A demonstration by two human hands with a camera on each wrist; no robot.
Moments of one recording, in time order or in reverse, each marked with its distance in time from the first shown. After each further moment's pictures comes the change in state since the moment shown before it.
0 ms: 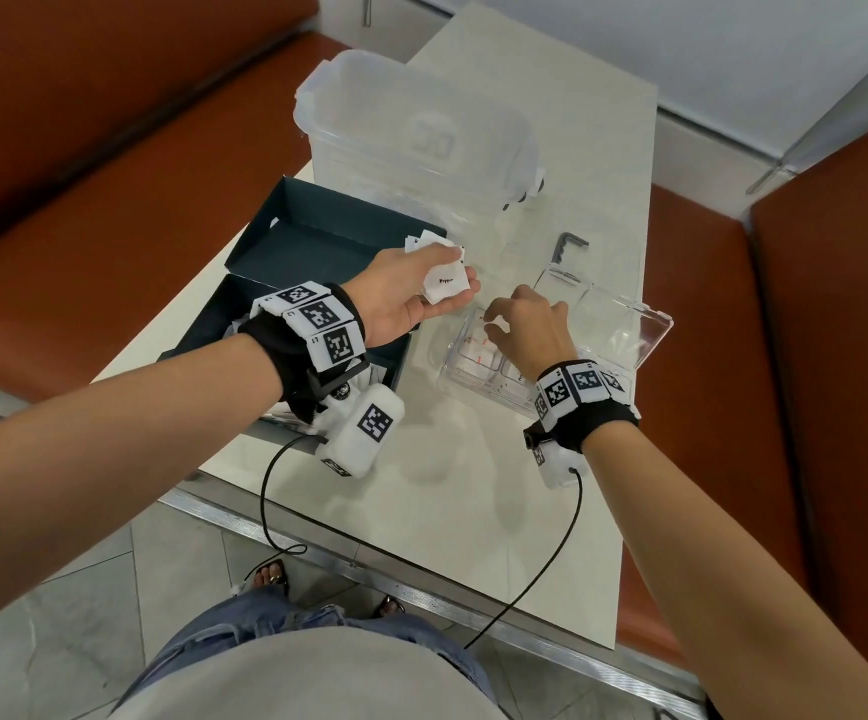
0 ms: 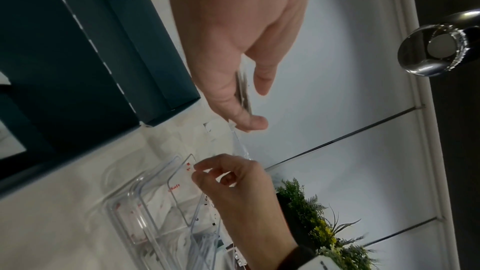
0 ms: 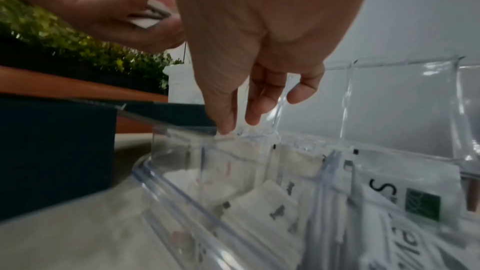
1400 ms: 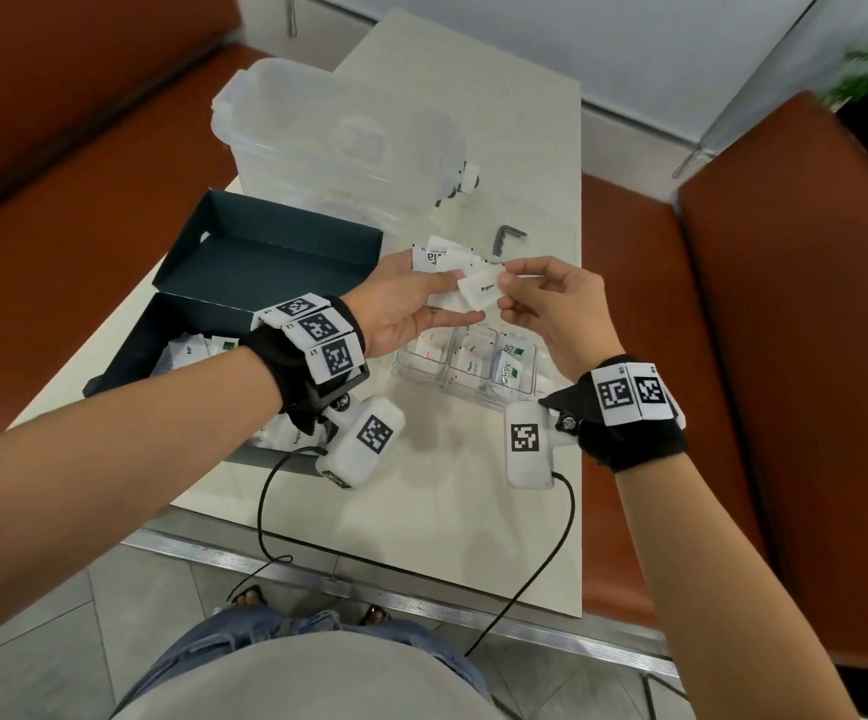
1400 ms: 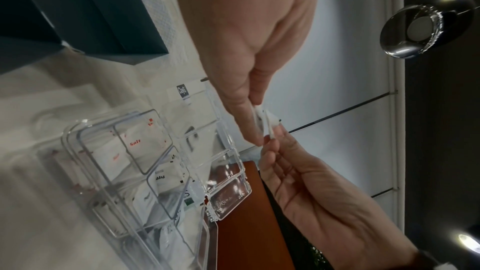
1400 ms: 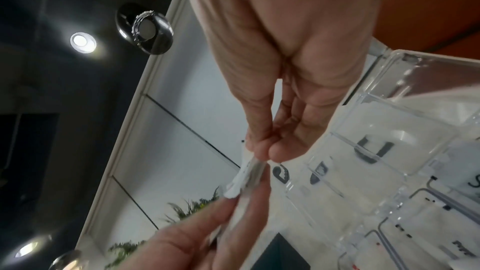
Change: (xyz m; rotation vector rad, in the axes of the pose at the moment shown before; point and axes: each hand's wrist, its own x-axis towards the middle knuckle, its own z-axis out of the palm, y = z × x) left_hand 0.005 -0.027 0.048 0.075 -0.162 -0.002; right_hand -0.054 0.021 -0.081 1.399 0.201 0.384
